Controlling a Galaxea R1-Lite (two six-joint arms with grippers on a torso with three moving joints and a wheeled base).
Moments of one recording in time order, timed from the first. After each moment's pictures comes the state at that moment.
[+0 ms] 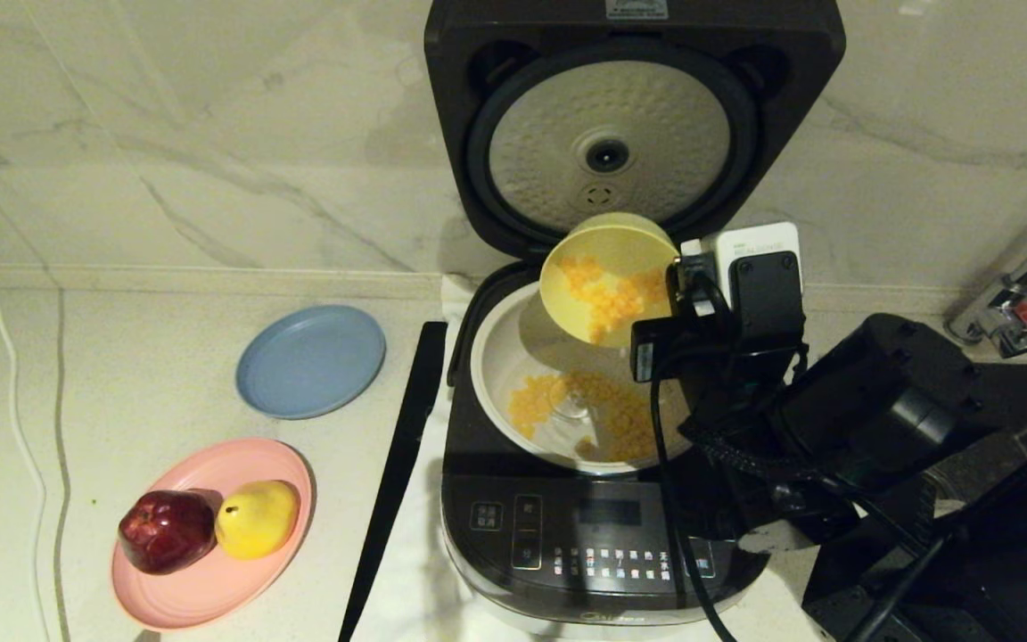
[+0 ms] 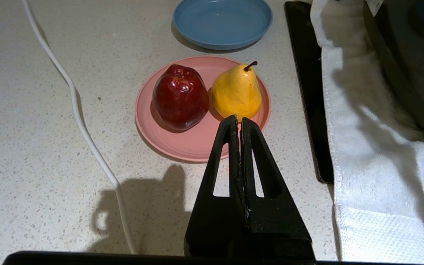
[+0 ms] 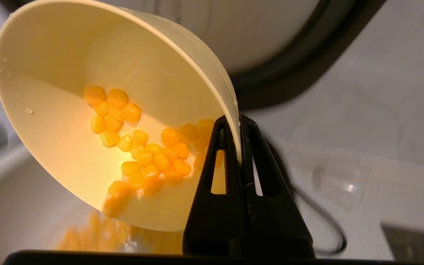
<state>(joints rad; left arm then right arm) 0.00 0.00 0.00 -0.02 -0.02 0.05 0.85 1.90 -0.81 -1.52 -0.74 -0.40</state>
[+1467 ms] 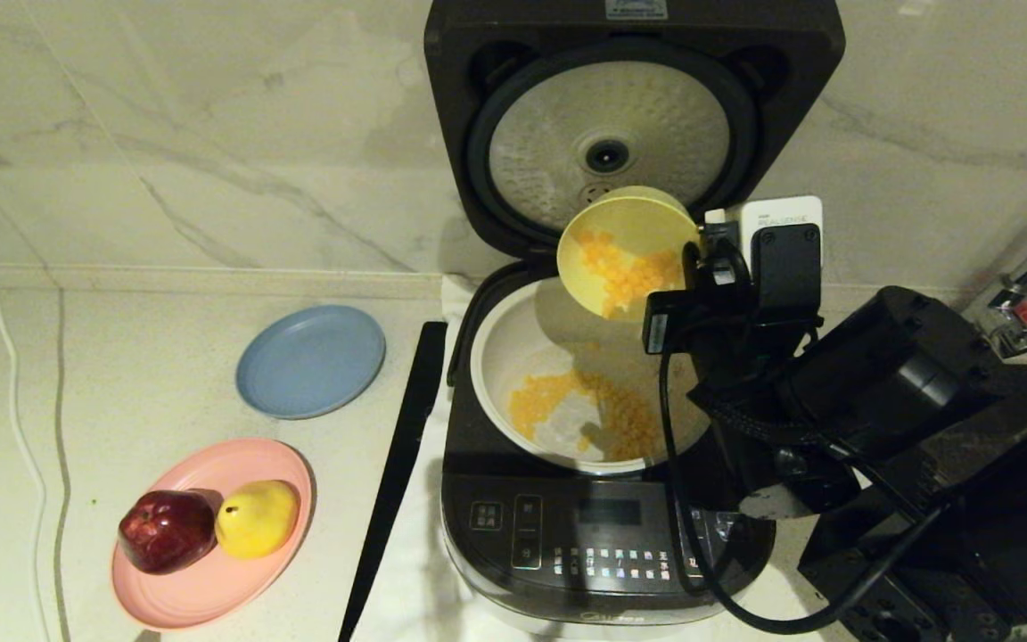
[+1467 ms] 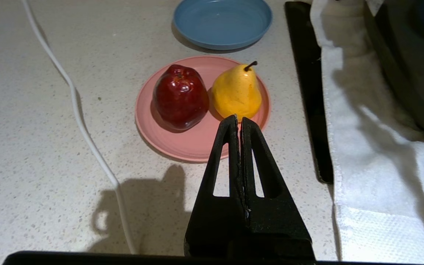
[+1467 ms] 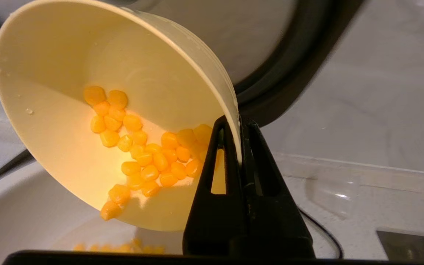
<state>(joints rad) 0.00 0.00 0.00 -0.02 -0.02 0.05 0.81 1.90 -0.86 -1.52 -0.74 -0.39</state>
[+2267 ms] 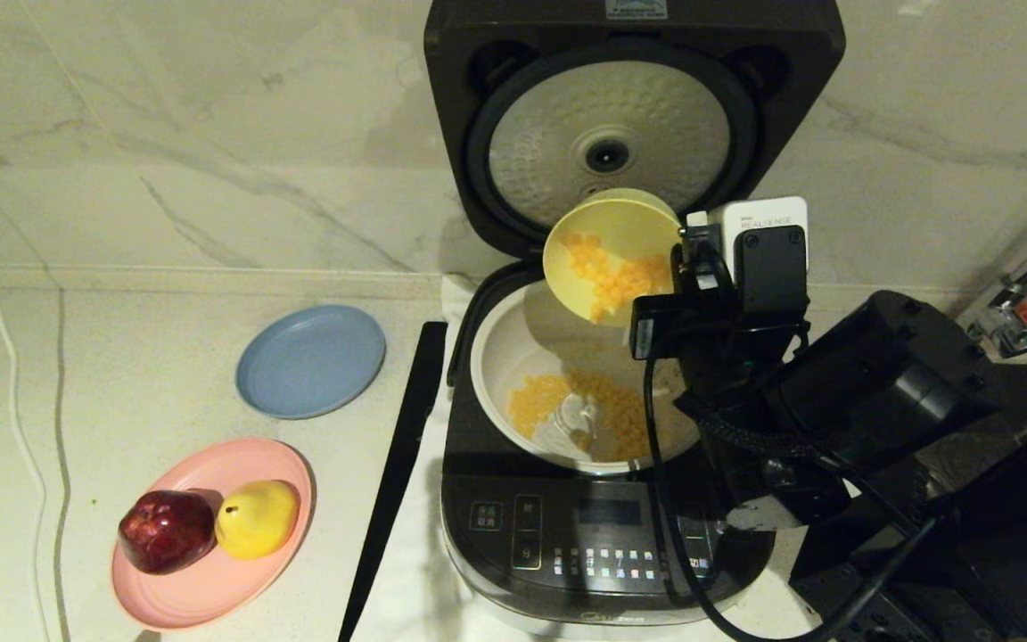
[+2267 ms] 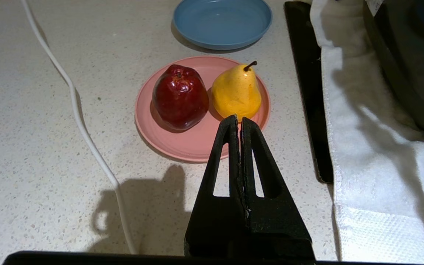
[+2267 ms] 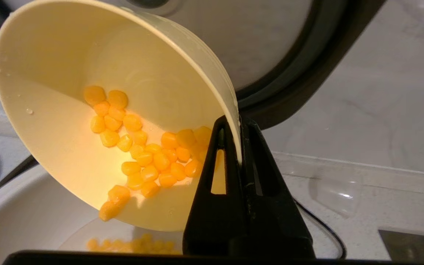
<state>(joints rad) 0.00 0.00 0.00 -0.02 -0.02 0.05 0.86 1.90 -0.87 -1.52 -0.77 -0.41</state>
